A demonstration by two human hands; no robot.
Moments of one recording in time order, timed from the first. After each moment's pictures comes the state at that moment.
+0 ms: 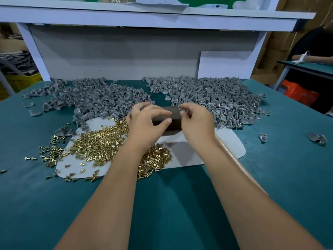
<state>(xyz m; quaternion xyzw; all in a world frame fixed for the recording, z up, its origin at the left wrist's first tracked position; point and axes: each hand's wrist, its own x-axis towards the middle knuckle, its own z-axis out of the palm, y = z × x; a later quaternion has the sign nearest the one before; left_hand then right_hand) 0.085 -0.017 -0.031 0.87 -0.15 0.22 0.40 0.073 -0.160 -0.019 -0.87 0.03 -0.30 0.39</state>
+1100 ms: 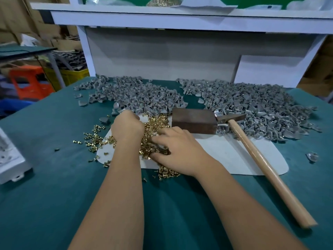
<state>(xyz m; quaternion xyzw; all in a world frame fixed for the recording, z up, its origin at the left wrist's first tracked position) 0.102 0.078 -0.034 0.92 0.23 0.15 0.28 0.050 -0.081 -0.038 -0.93 -0.32 -0.08 0.13</state>
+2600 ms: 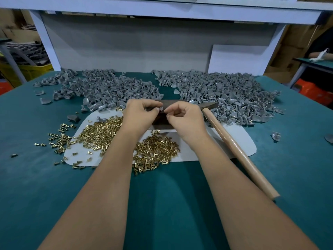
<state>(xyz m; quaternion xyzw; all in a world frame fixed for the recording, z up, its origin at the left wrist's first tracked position) 0.101 0.007 -0.031 0.82 -0.06 0.16 0.54 0.078 -0.129 -0.030 -0.81 -0.06 -0.18 0.55</state>
